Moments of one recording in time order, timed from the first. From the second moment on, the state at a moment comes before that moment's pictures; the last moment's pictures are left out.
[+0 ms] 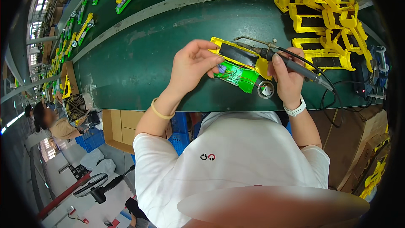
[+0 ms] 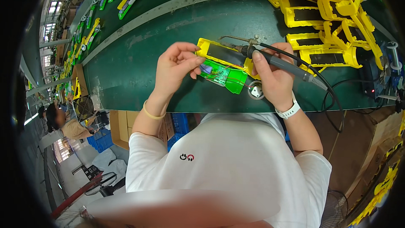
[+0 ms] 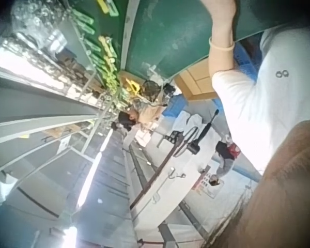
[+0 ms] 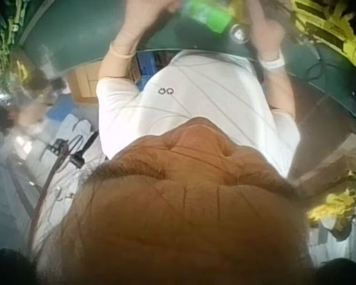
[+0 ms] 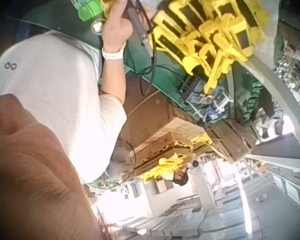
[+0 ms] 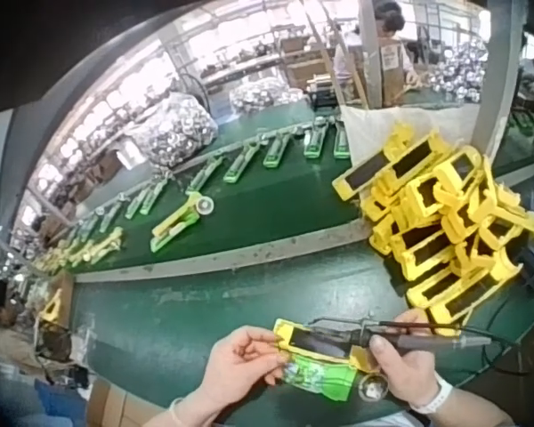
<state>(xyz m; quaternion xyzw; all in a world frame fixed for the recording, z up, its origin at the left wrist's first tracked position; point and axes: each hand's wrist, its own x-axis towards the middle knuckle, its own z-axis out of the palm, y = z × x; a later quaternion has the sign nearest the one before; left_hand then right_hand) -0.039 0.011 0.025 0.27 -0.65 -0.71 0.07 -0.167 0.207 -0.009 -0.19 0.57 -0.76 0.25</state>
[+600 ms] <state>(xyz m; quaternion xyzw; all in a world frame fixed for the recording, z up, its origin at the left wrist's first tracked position) -0.072 -0.023 0.018 0.03 -0.97 -0.24 -0.02 -0.152 0.195 -0.028 -0.20 0.61 -0.72 0.26</state>
